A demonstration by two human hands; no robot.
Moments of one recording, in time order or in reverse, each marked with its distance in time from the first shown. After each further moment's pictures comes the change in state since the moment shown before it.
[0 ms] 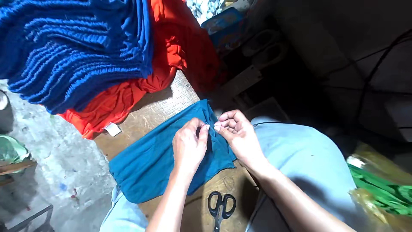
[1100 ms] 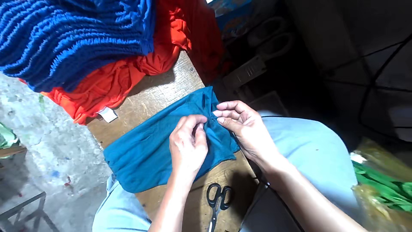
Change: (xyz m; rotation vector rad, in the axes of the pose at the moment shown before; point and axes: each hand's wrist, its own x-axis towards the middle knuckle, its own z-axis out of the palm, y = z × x) left_hand -0.026 -0.003 -0.005 -0.201 0.128 -0.017; right_hand 0.002 -0.009 -0.002 0.136 -0.084 0.091
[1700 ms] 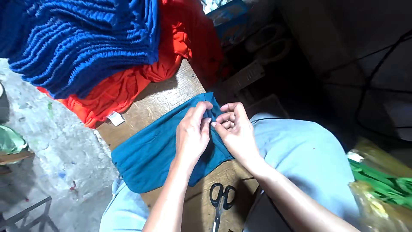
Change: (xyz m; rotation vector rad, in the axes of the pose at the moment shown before) left_hand 0.032 -0.011 0.010 0.063 -0.082 0.167; right_hand -0.010 0.001 0.022 -0.469 0.144 -0.159
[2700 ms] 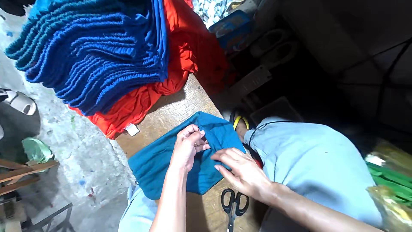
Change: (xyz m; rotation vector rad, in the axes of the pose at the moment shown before) left_hand -0.009 -0.006 -0.032 -0.899 -0.147 -0.737; right_hand -0.046 0.047 0.003 -0.277 -0.210 -0.621
